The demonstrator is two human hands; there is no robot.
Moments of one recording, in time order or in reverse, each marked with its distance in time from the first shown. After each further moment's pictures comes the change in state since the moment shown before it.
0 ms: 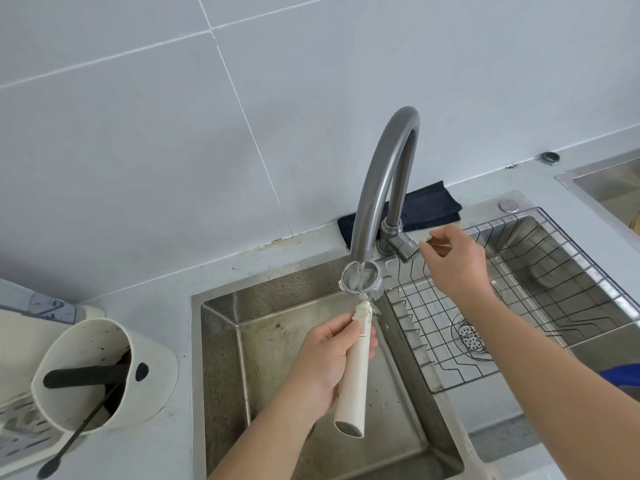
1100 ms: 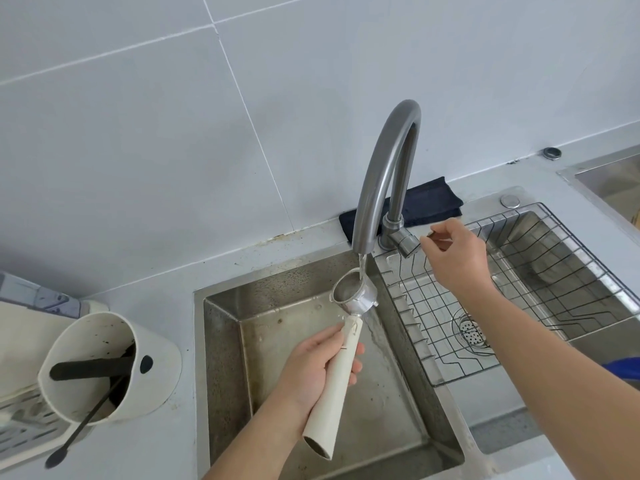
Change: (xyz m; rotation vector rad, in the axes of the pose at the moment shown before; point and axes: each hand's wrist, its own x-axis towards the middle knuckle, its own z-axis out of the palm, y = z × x) left_hand -0.014 -0.012 -0.028 -0.116 -0.047 -0.065; right_hand 0.001 0.000 0.000 -0.014 -0.005 0.016
